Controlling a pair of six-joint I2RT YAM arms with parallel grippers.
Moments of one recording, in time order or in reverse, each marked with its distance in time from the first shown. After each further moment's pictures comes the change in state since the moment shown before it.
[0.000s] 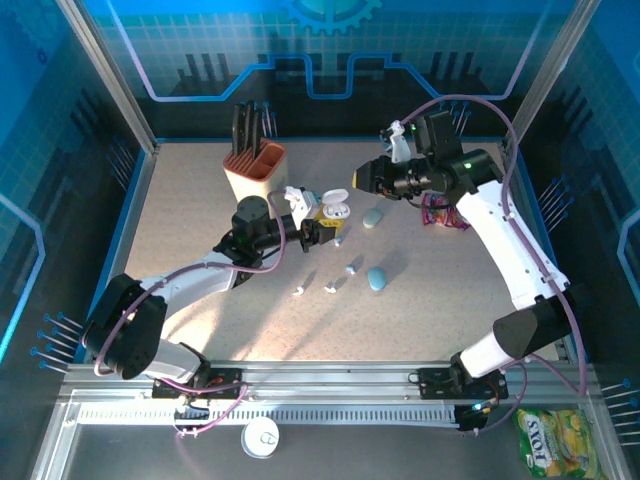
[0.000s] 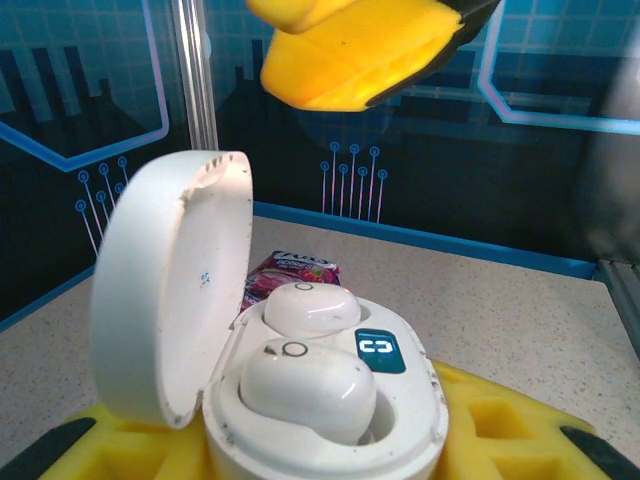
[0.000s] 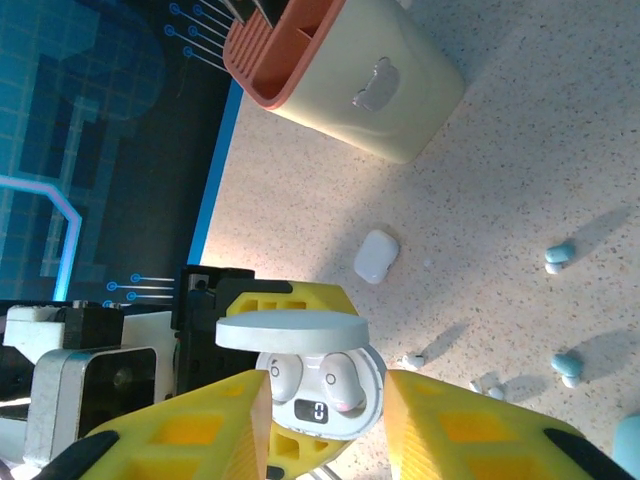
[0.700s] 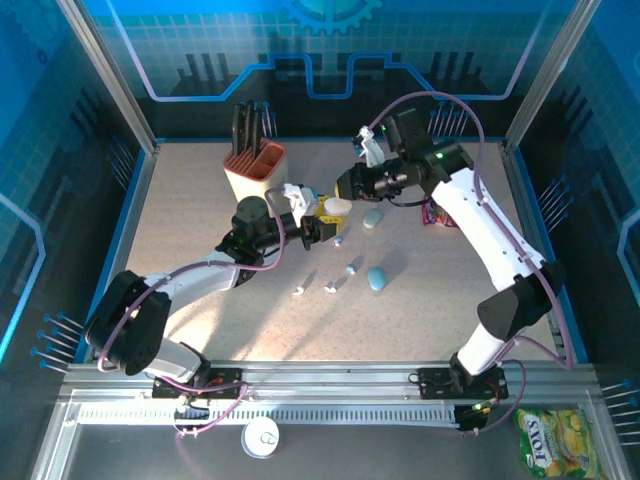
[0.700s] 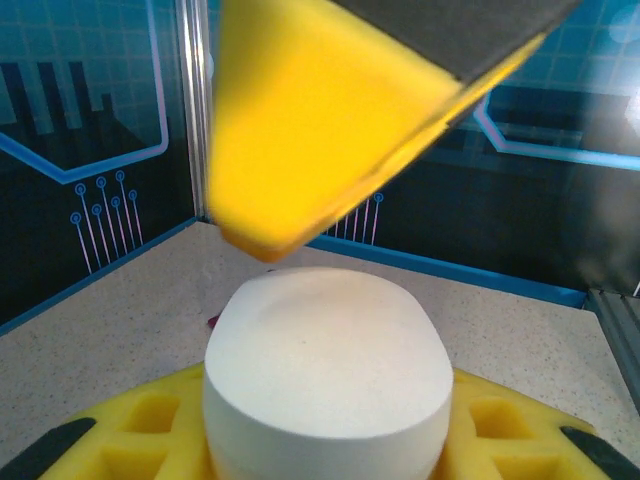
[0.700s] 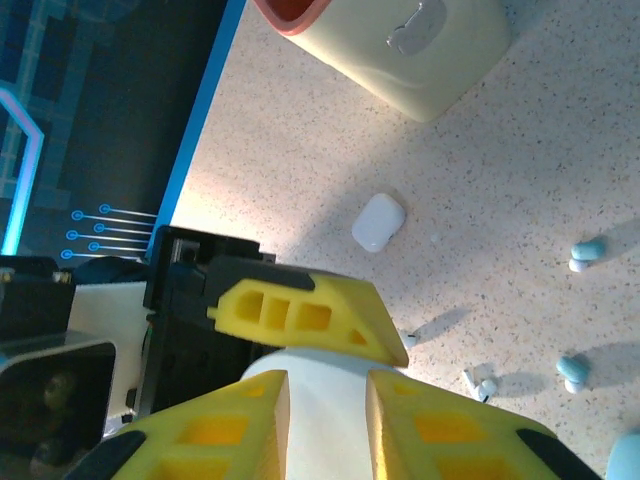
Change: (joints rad) left arm 0.000 0.025 0.000 0.087 0.001 -0.079; right arm 0.079 0.108 0.081 -0.079 -0.005 -0.127
